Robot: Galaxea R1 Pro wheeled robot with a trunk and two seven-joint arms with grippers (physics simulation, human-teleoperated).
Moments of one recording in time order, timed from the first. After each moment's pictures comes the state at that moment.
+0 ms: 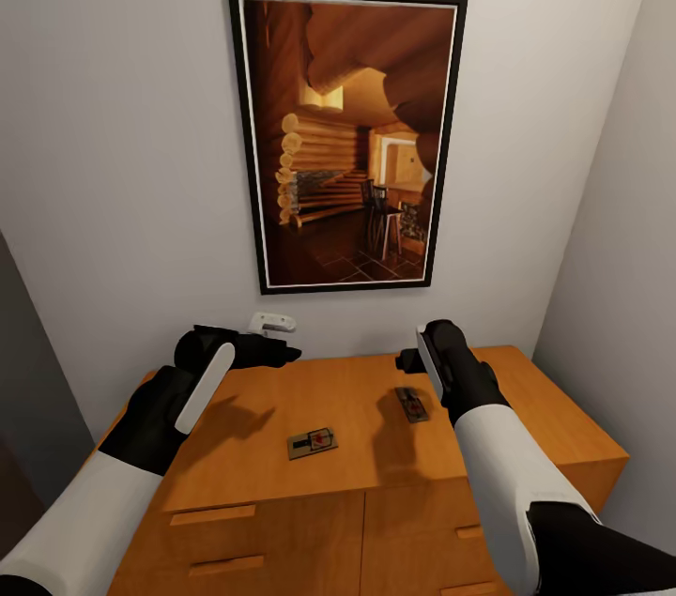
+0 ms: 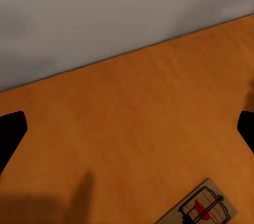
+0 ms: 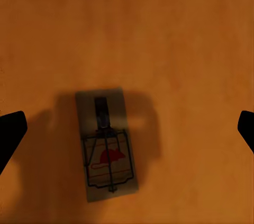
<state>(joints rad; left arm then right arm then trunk) -0.76 0.08 -0.33 -1.31 0.41 1.04 0.05 -0.93 0.17 -0.10 -0.79 0.22 1.00 -0.08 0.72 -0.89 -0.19</state>
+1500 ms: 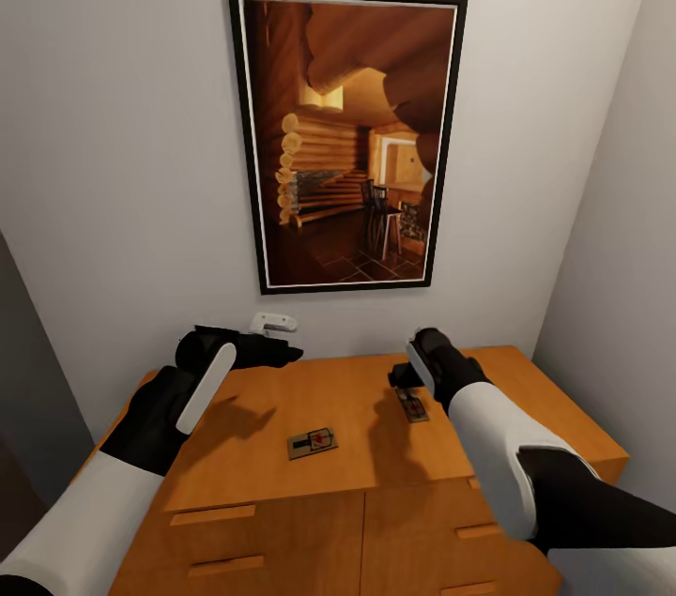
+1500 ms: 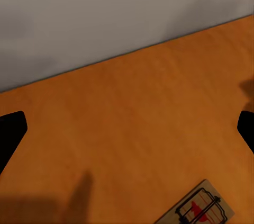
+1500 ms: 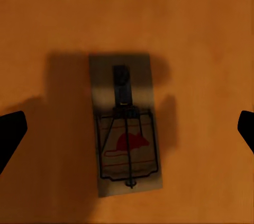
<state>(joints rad) -0.76 0.08 -0.33 -1.31 0.42 1.03 0.05 -1.06 0.16 -0.10 -0.39 0.21 0.87 -0.08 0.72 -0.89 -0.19</state>
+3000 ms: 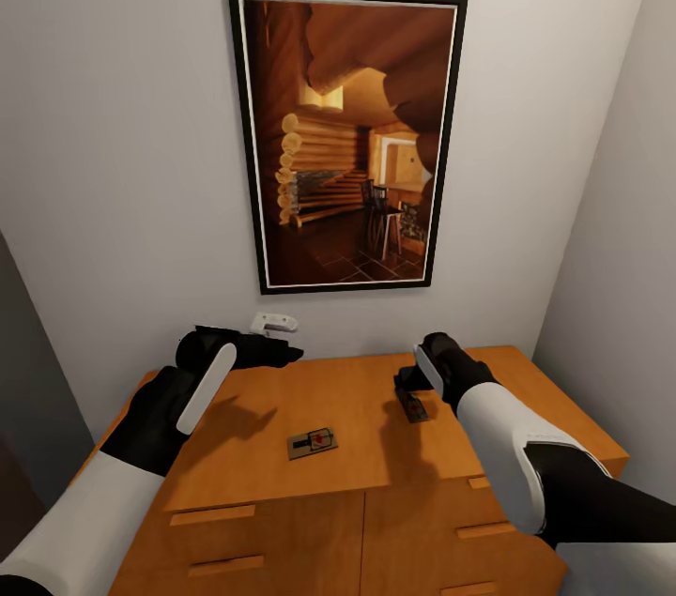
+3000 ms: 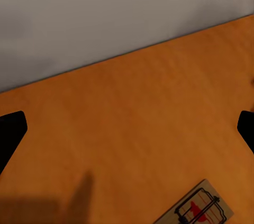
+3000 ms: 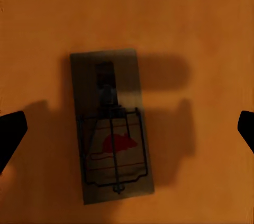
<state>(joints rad) -0.76 0.08 -0.33 -1.31 0.42 1.03 0.05 -1.07 0.12 -0.11 -0.33 0.16 0.82 -0.08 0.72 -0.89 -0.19</state>
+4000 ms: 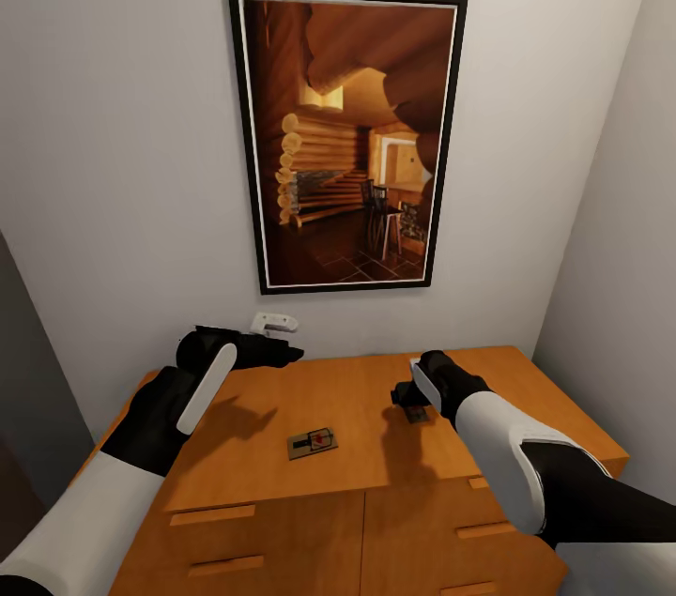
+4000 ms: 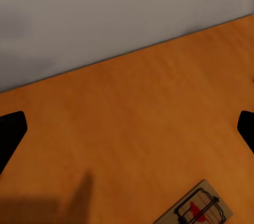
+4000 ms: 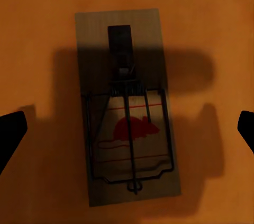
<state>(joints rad) -0.76 0.08 -0.33 -1.31 0.42 1.03 0.05 -1.07 0.12 -0.11 -0.19 0.16 0.69 -0.08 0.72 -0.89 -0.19</state>
